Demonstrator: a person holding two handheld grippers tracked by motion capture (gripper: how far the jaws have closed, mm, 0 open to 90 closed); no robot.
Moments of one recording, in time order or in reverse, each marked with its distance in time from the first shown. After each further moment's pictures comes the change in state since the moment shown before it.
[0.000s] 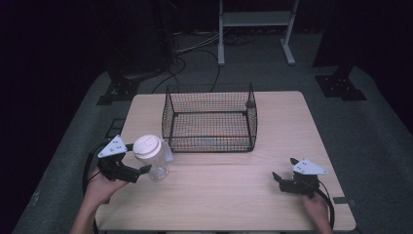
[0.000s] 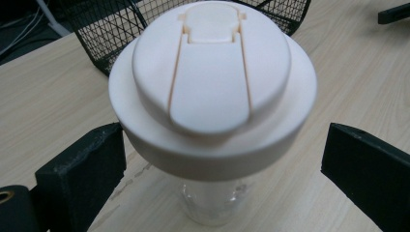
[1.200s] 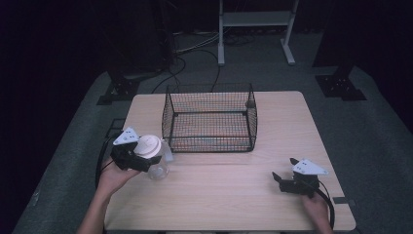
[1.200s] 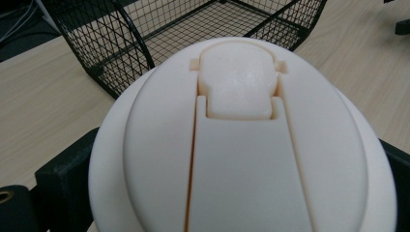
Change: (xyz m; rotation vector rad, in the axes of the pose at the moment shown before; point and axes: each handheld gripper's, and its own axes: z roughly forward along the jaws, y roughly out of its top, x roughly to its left) left arm 0.006 0.020 0.033 0.019 -0.007 -0.023; right arm 0.000 0.000 0.000 -0.003 0.004 -0.001
